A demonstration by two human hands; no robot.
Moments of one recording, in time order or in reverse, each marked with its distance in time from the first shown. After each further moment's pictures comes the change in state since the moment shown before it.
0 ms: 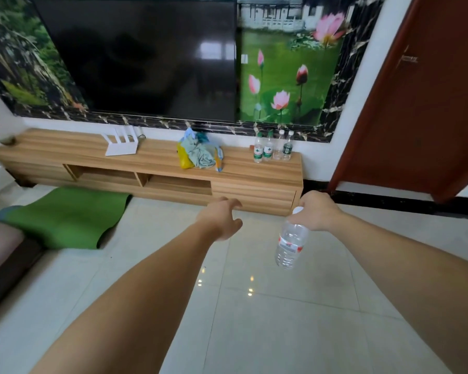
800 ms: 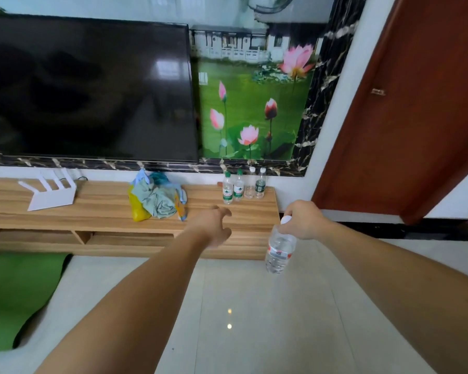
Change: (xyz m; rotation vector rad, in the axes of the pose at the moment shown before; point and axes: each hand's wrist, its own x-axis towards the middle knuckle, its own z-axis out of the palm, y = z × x) left_hand 0.323 0.015 -0.048 0.101 -0.054 0.138; right_hand 0.270 -0.011 -0.094 0.001 0.047 0.049
